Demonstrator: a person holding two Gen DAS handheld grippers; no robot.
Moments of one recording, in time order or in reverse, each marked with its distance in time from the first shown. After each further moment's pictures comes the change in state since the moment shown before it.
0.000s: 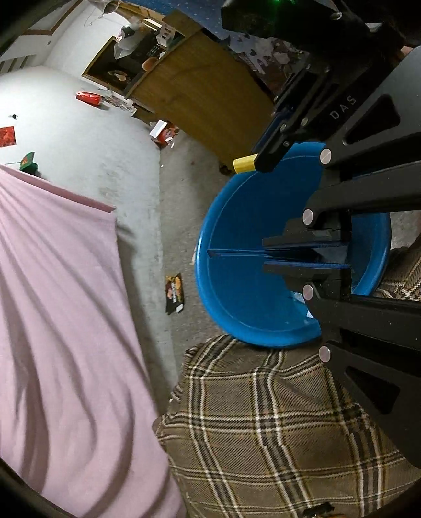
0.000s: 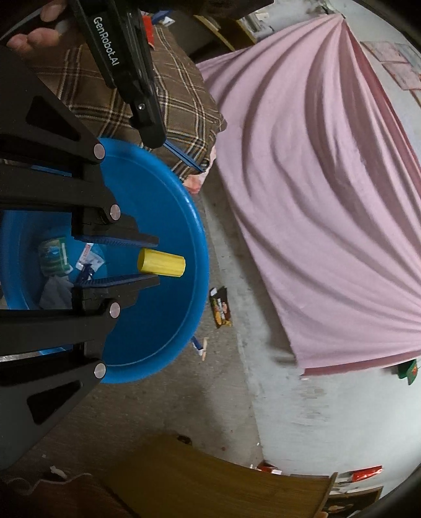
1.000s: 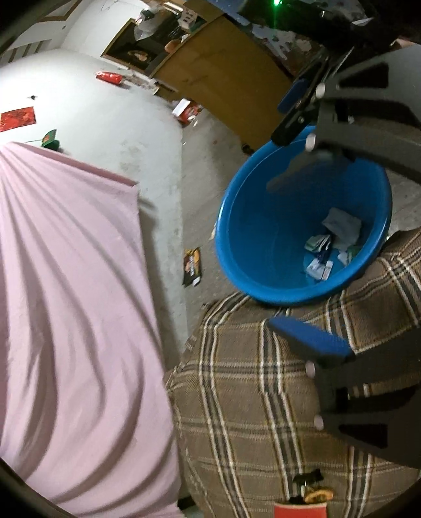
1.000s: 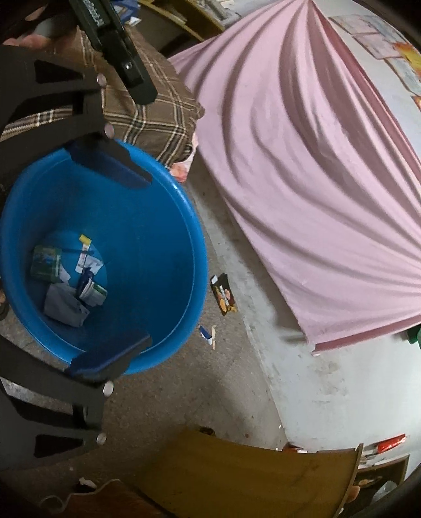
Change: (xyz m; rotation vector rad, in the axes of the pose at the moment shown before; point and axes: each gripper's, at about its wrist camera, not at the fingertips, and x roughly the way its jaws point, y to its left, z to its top) left arm -0.043 0.029 -0.015 -0.050 -0.119 0.119; right arm -0.002 -0.010 0.002 0.143 -0.029 -0.040
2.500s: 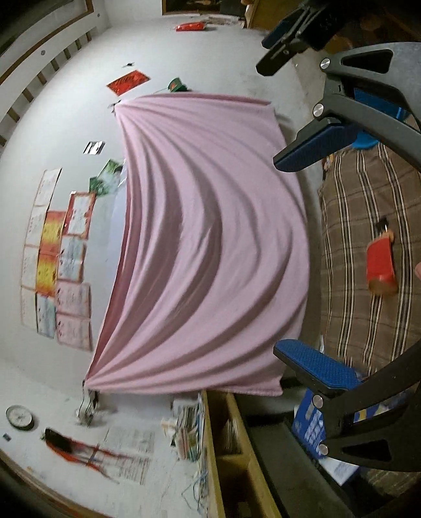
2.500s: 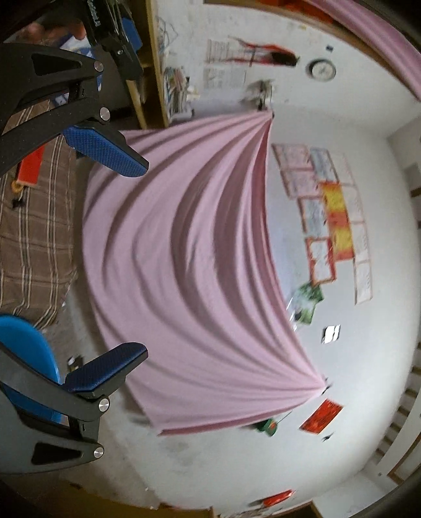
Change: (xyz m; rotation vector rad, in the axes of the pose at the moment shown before) left arm -0.287 0.115 -0.060 0.007 -0.684 0.414; right arm -0.149 0.199 -0.005 -0.263 -0.650 0.350
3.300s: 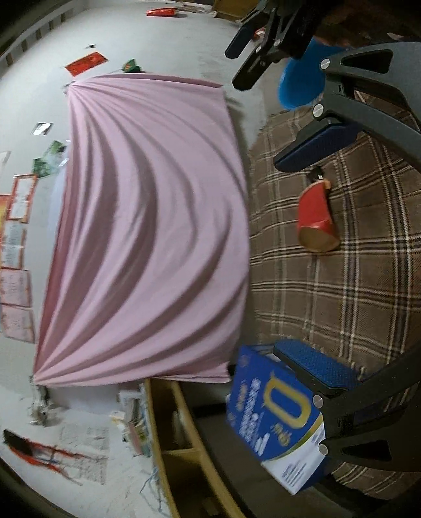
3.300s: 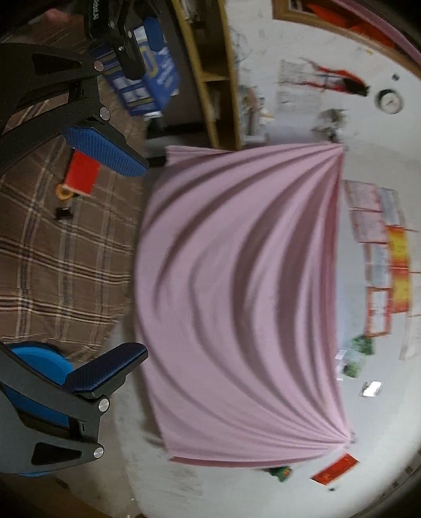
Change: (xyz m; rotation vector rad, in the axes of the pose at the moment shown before) left arm 0.047 0.044 -0.086 0.012 0.285 0.044; right arm 0.062 0.035 -0.073 -0.144 0.305 0.106
